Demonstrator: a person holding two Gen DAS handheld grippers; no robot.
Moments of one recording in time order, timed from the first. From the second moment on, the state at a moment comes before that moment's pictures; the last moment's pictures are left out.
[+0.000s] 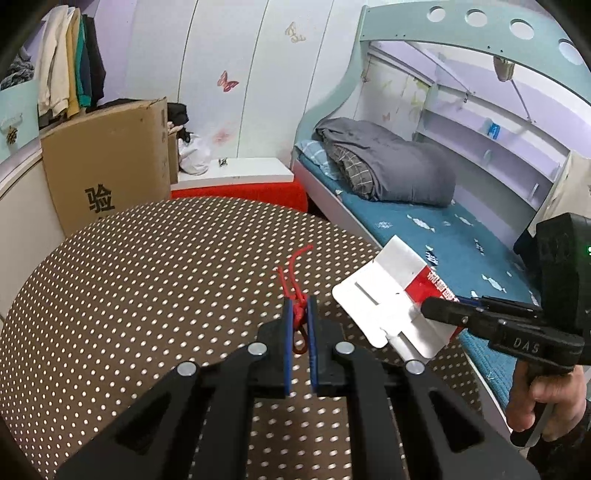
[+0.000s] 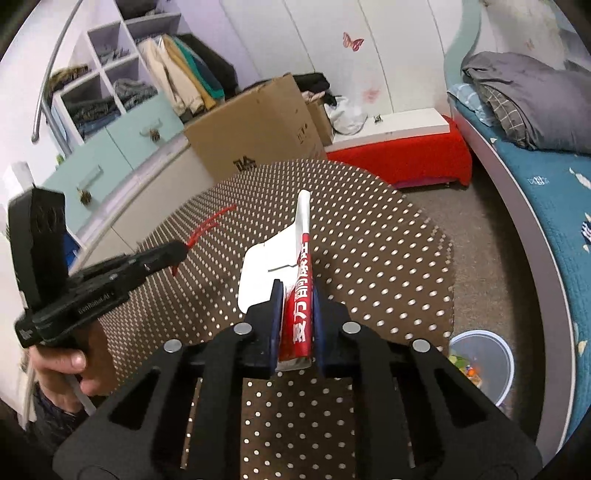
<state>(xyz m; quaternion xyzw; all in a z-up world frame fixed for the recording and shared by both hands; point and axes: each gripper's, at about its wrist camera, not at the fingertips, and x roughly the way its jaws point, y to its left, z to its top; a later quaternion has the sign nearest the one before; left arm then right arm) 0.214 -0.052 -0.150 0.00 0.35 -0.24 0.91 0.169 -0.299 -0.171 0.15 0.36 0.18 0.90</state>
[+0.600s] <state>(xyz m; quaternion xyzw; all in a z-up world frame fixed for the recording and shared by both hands) 0.208 -0.188 -0.109 0.01 0.33 -0.34 0.88 0.144 -0.482 -0.173 0.23 0.32 0.02 0.92</state>
